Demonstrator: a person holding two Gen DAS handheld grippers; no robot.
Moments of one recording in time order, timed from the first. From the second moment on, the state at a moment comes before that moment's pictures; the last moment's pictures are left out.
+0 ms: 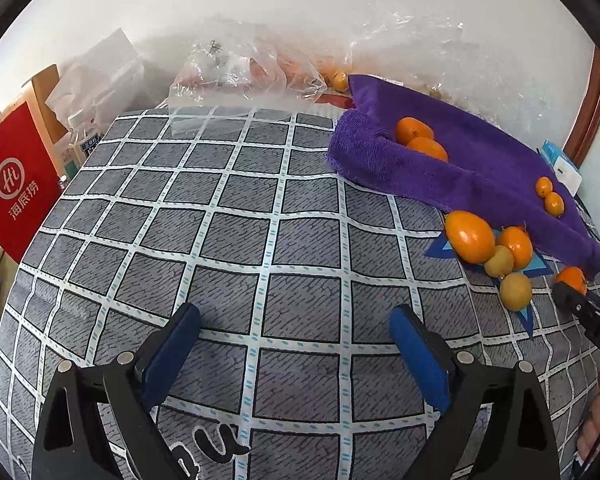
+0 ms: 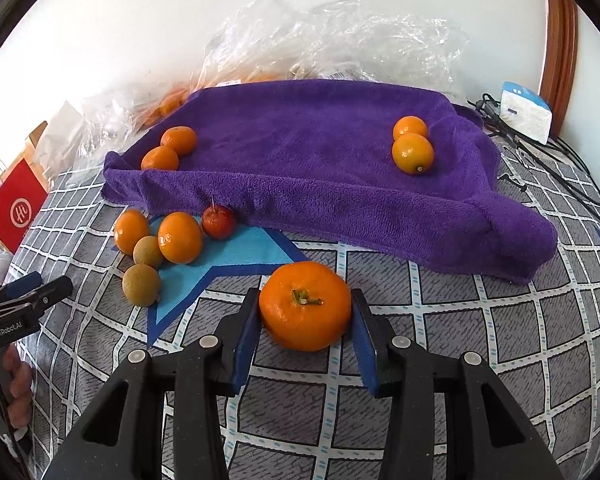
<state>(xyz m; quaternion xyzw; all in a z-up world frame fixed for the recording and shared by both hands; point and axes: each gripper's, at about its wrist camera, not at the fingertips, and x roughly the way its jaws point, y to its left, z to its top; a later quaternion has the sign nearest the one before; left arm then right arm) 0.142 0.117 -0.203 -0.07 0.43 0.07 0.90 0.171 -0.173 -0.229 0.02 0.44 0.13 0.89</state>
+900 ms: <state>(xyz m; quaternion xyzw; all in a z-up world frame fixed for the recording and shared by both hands) 0.151 0.090 -0.173 -0.14 0.45 0.00 0.88 0.164 -0.184 -0.216 0.04 0.43 0.12 0.90</state>
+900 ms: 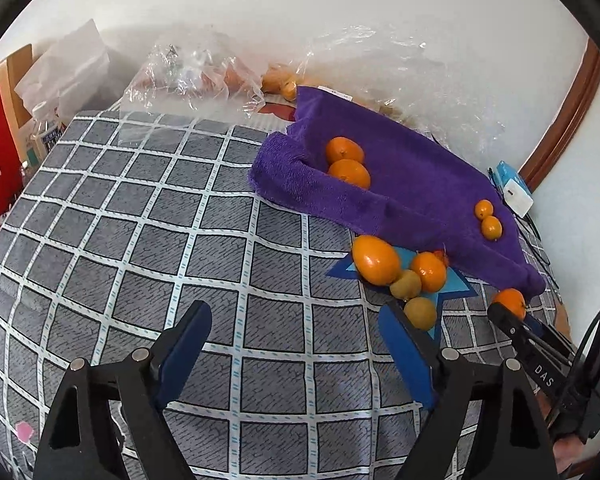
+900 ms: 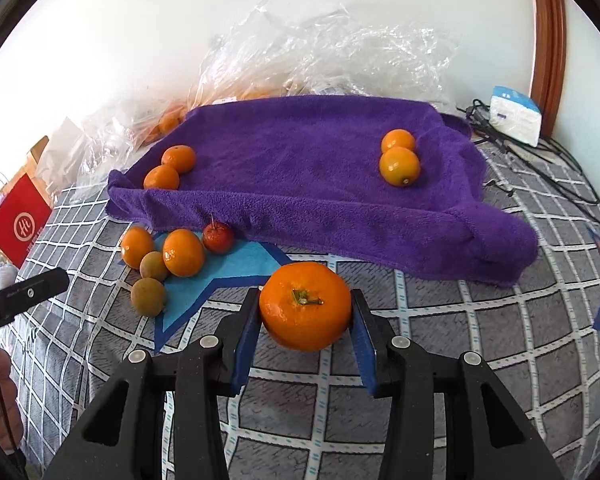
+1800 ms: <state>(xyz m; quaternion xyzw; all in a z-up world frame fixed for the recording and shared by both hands) 0.218 0.042 -0.195 -0.19 0.48 -0.01 0.86 0.137 -0.230 -0.199 0.04 0.41 0.09 0.91</state>
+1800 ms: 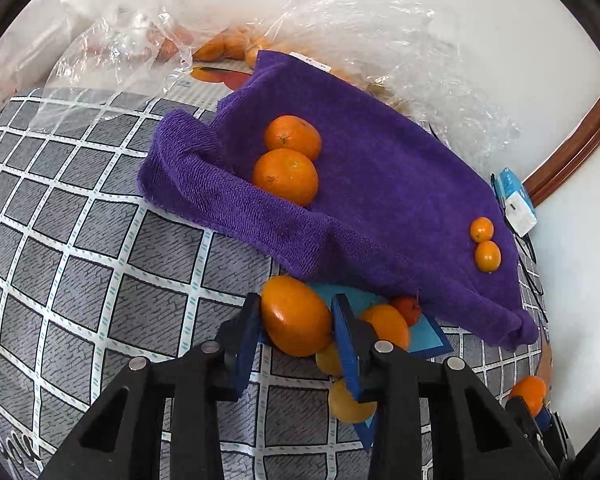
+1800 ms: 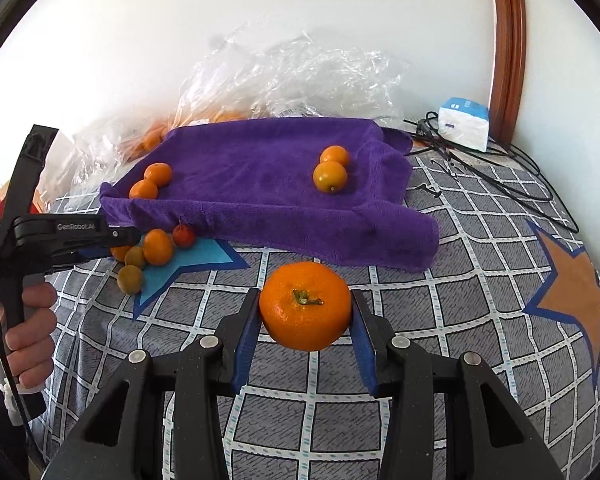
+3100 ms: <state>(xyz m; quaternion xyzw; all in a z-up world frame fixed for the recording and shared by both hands) 0.153 0.094 -0.133 -0.18 0.41 -0.01 0.90 0.145 -0.210 -0.156 0.07 0.39 0.08 0.91</state>
